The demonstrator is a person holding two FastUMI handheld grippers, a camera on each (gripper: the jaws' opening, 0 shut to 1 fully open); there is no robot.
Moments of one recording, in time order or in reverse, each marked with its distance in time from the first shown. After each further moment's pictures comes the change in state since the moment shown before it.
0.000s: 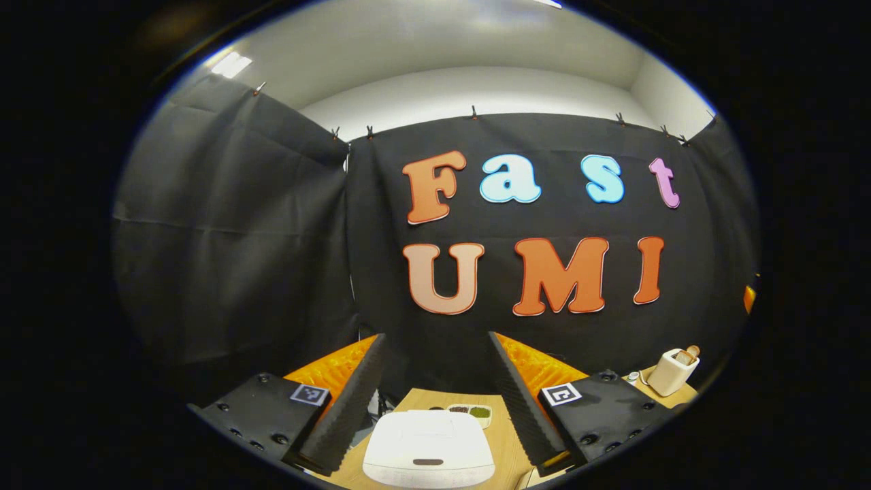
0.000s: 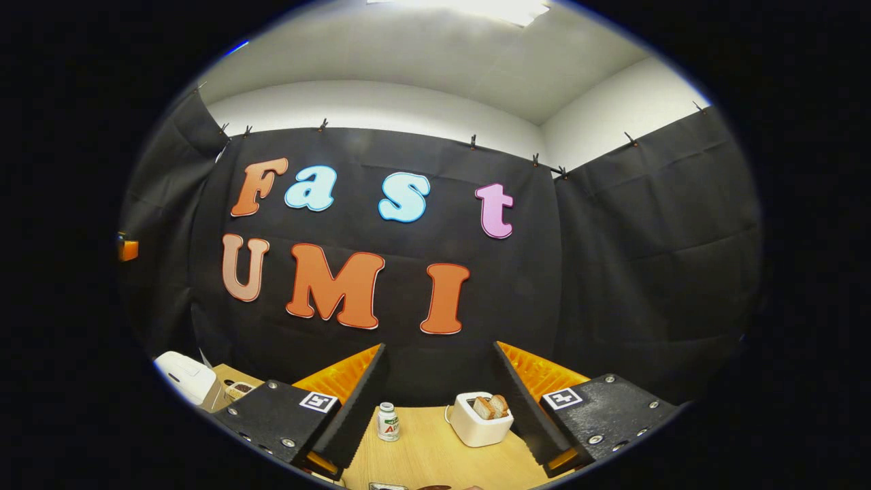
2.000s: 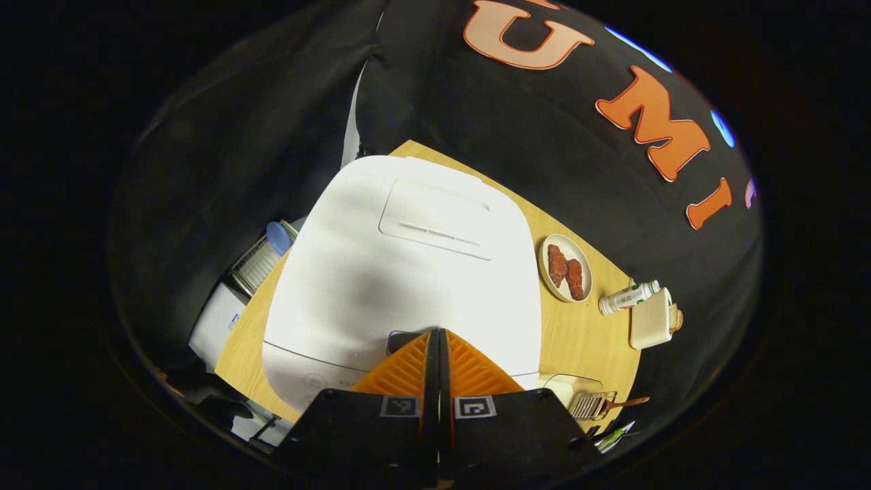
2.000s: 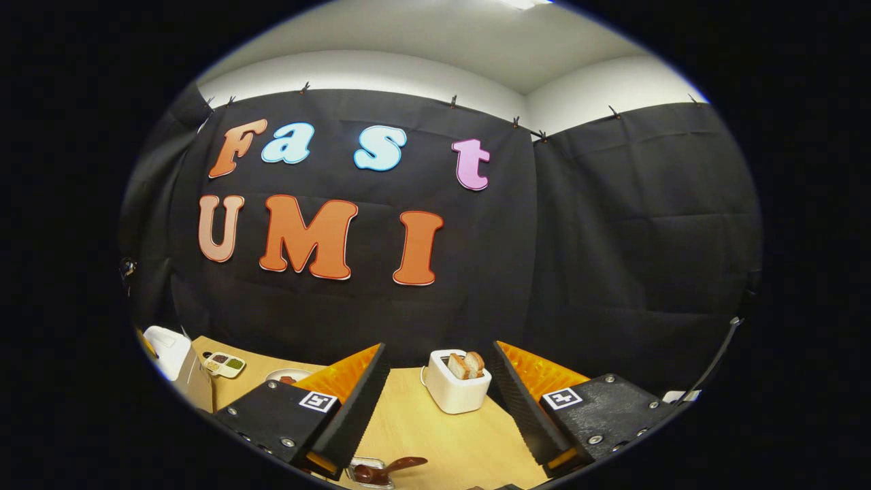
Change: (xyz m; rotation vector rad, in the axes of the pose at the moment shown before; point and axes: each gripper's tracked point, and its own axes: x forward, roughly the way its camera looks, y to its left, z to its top) left arm 0.021 0.000 -0.334 -0.336 1.079 -0.049; right arm -0.017 -0.027 -0.087 0.003 0.193 -0.083
